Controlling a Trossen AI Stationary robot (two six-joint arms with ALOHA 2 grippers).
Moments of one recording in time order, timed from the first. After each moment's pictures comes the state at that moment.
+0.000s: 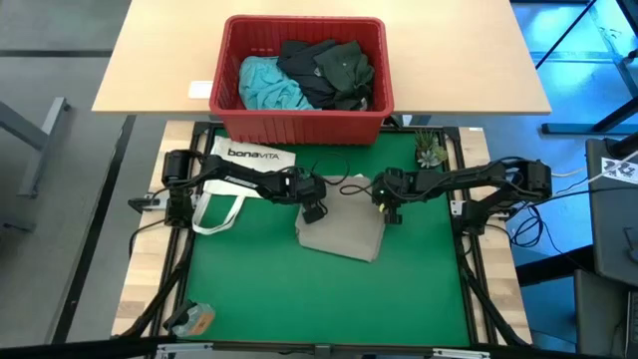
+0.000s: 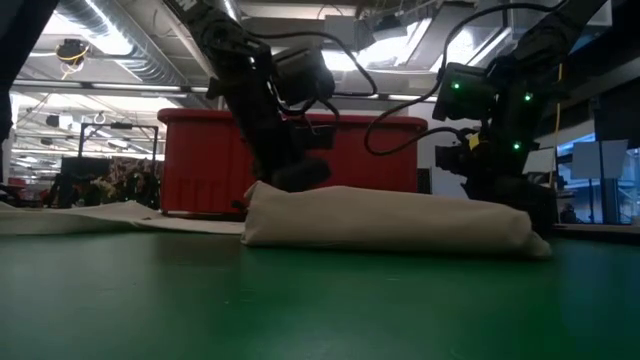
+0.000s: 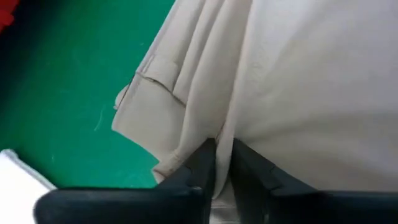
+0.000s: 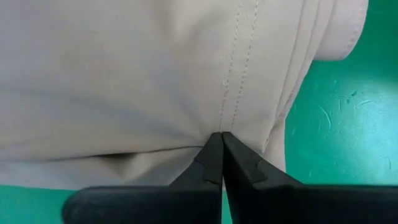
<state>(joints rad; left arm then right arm) 0.12 1.91 1.12 -0.28 -0.38 -0.21 -0.38 1.49 0.62 -0.43 0.18 -0.26</state>
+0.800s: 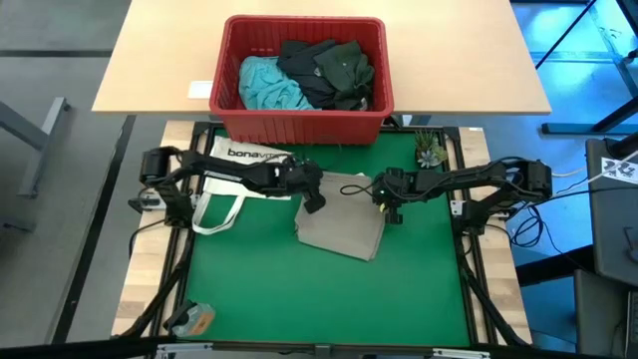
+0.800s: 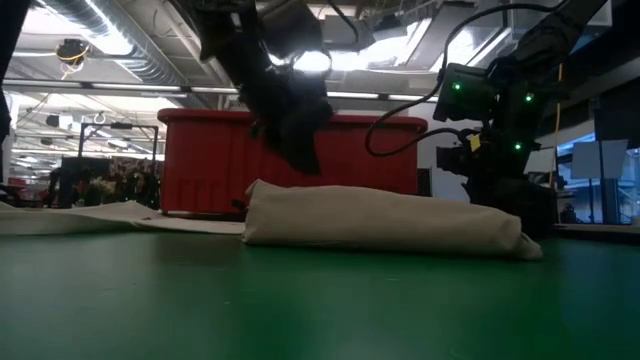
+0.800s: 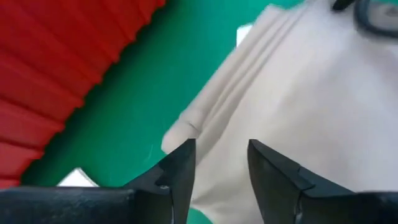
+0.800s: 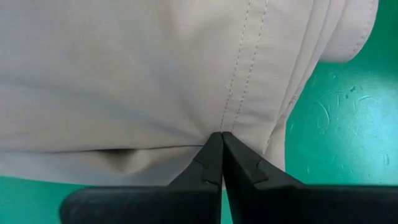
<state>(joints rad) 0.13 1.74 1.12 -0.27 -0.42 -0.24 -0.38 1.49 0.62 -0.44 0.19 -0.26</state>
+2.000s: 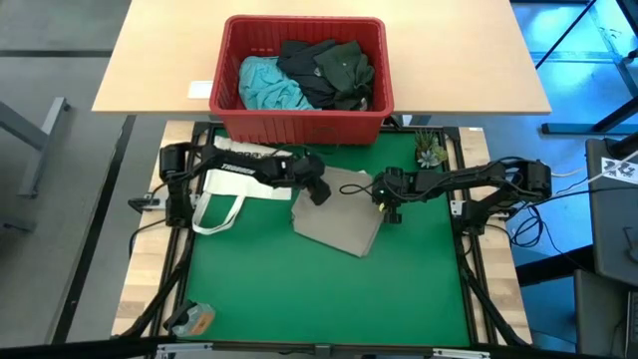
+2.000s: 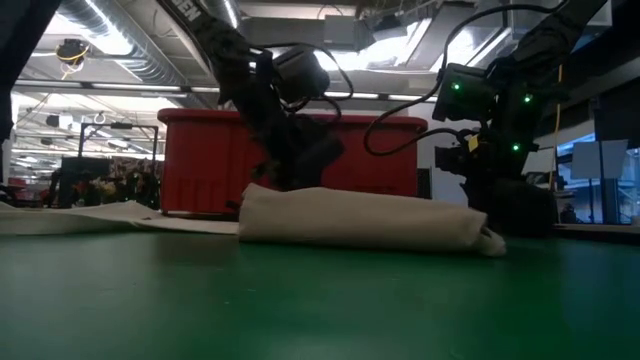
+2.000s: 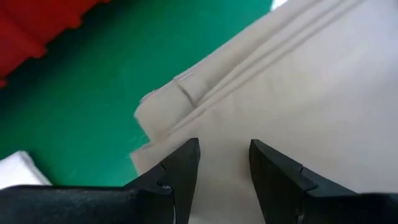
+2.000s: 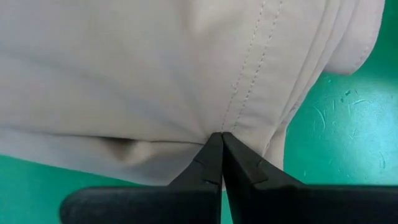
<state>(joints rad) 0.26 1.88 1.12 -0.17 -0.28 -0.38 -0.38 1.49 0.62 -0.42 0.19 -0.26</state>
